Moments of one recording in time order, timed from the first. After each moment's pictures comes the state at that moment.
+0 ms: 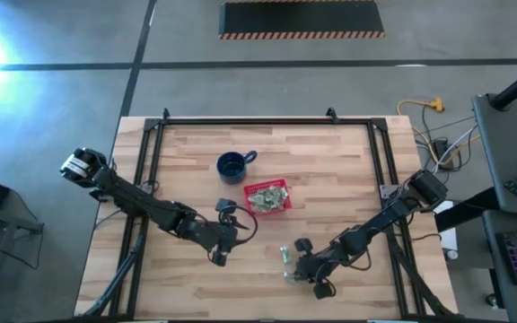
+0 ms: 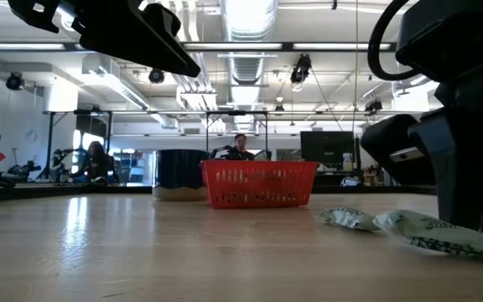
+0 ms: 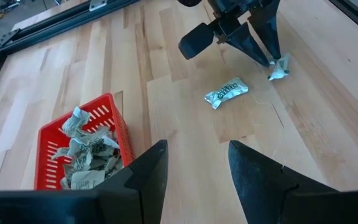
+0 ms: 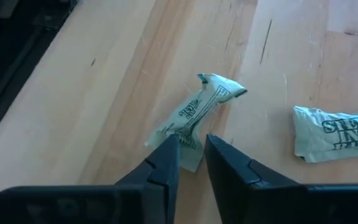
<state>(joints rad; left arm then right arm) -0.45 1.44 0.86 -0.03 -0.40 0.03 0.61 1.86 0.79 0.24 0.07 0.34</state>
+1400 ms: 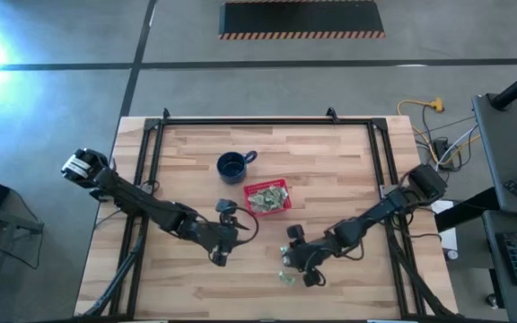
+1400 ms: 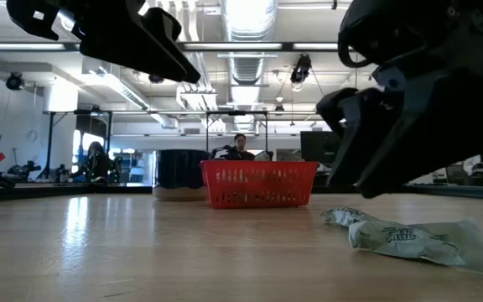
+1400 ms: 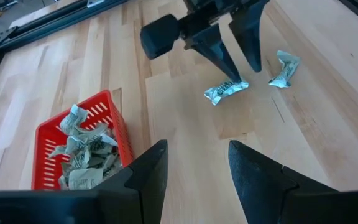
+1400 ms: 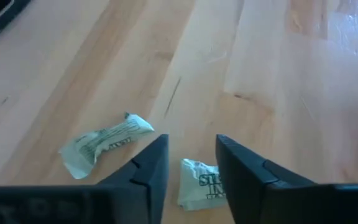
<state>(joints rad) -0.45 1.45 0.86 -0.03 -0.40 0.03 0.51 1.81 0.83 0.21 0.19 0.13</state>
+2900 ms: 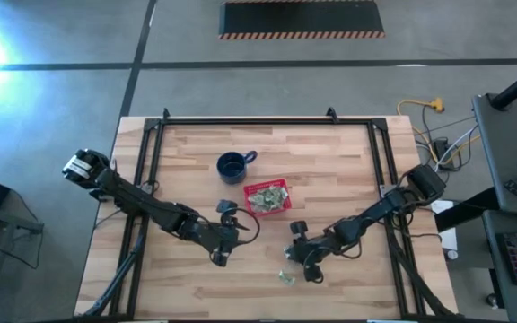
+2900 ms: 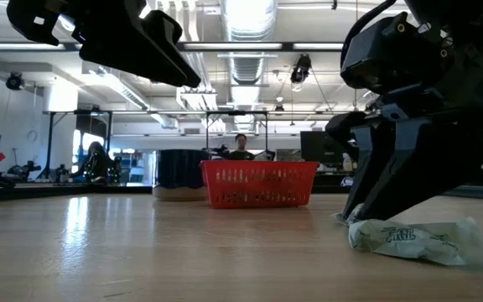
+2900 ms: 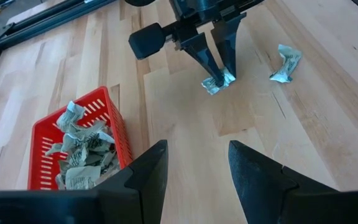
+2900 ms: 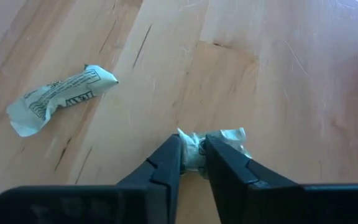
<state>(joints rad) -0.45 1.47 0.86 -0.03 -0.40 0.03 0.50 1.82 0.79 0.16 0.21 0.17</state>
